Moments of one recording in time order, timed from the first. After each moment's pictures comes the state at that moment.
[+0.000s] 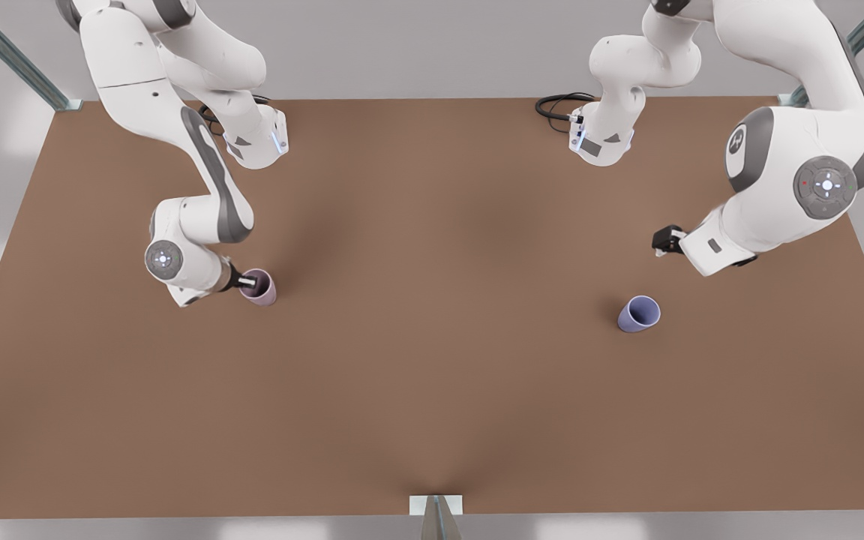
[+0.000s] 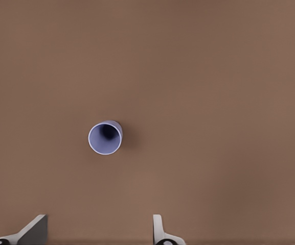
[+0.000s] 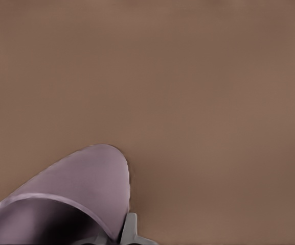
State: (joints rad) left arm -0.12 0.18 0.00 -1.45 0.01 1.44 0.12; right arm -0.09 0.22 0.20 -2.20 0.03 2.20 0.28
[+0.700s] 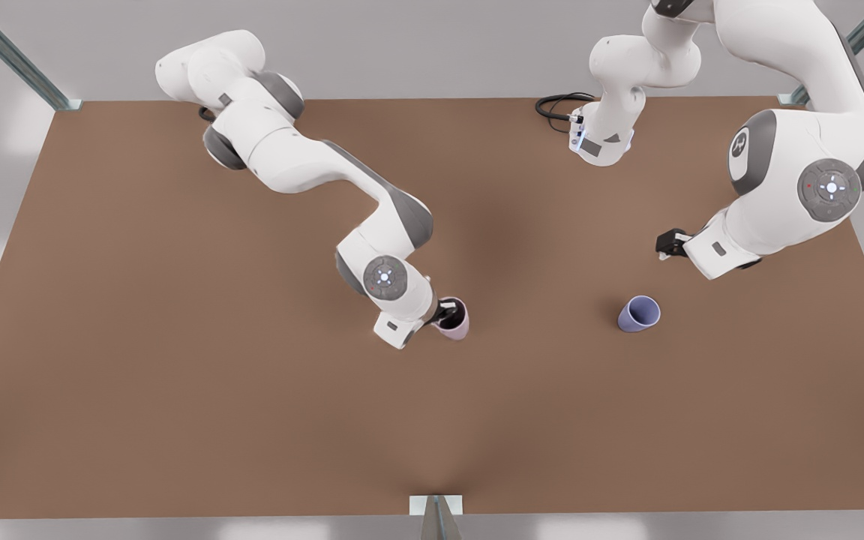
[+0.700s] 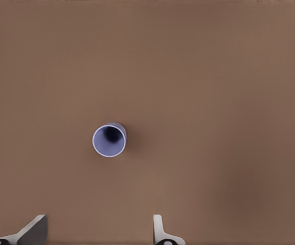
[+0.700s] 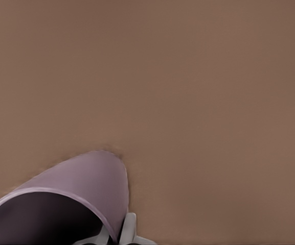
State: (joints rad) left arm -0.12 0.18 0.01 -1.44 0.02 1.45 0.11; right arm 0.52 1.04 0.35 -0.73 -0.06 1.80 0.55
